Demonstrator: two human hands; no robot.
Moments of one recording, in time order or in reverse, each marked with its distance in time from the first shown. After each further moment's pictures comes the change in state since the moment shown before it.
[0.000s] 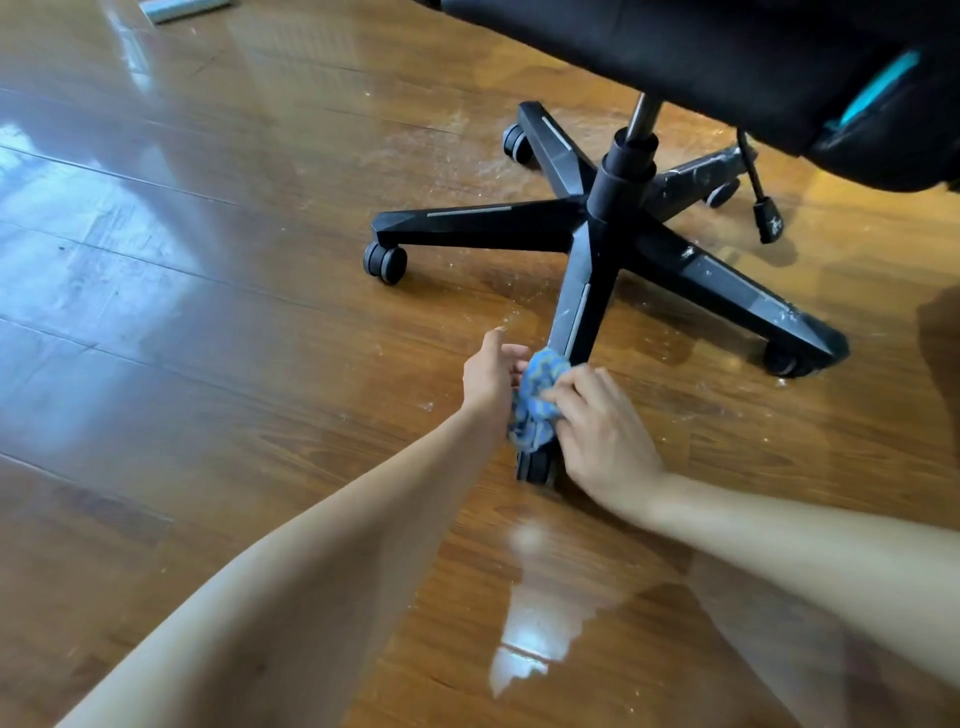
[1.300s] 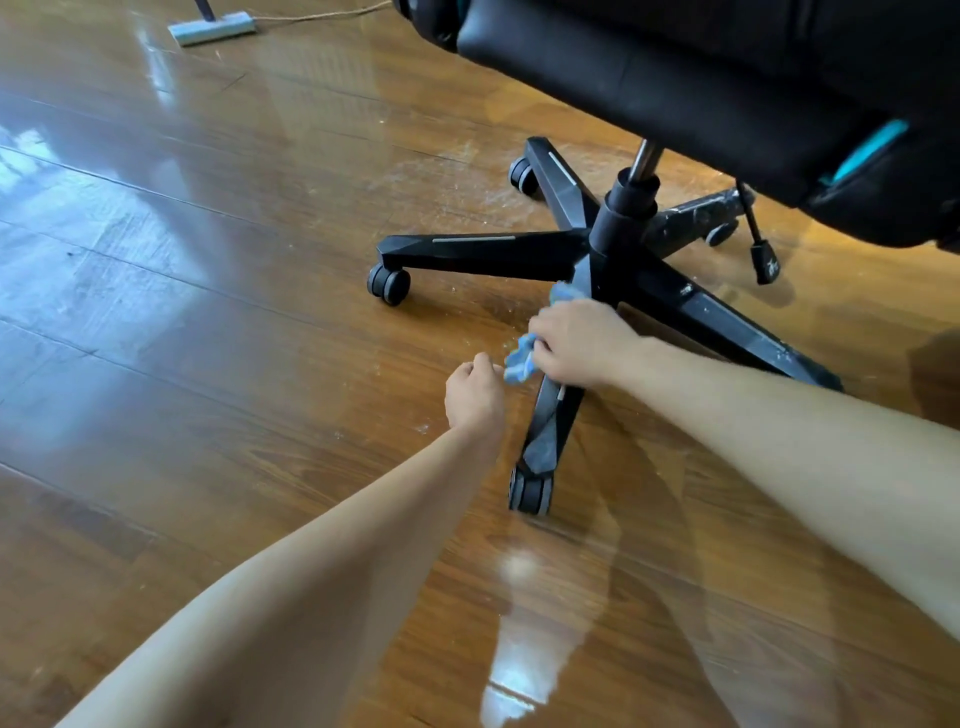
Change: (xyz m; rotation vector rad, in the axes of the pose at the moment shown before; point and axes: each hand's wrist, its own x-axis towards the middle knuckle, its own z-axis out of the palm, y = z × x) left_hand 0.006 0.011 0.001 0.104 0.264 0.070; right_hand 0.148 0.040 -0.027 -0.412 -0.444 -0.122
